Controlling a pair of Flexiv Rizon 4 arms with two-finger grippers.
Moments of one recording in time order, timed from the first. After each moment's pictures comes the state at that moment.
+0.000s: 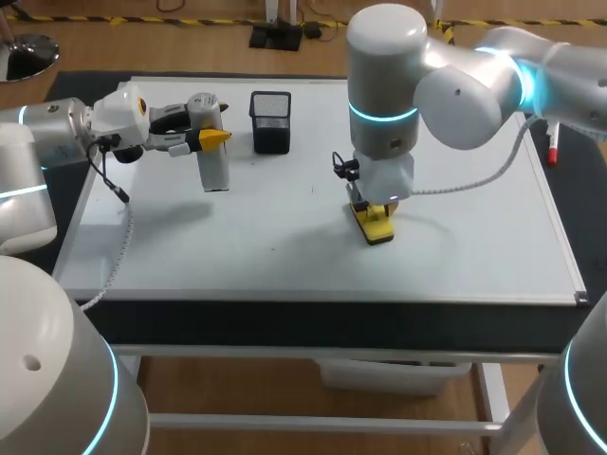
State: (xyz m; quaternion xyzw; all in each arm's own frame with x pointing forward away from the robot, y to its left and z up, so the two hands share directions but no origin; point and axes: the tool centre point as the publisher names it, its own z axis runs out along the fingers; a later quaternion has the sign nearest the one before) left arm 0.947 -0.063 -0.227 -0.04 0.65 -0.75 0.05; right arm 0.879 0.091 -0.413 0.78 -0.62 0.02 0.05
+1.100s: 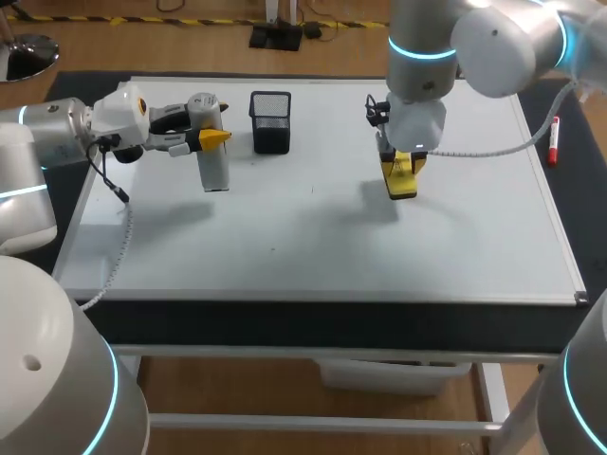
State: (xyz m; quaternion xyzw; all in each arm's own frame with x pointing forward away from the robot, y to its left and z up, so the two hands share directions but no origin) left arm 0.947 -0.063 -0.227 -0.04 0.65 -0.75 0.05; right arm 0.941 0.046 -0.363 0.73 -0.69 0.00 0.03
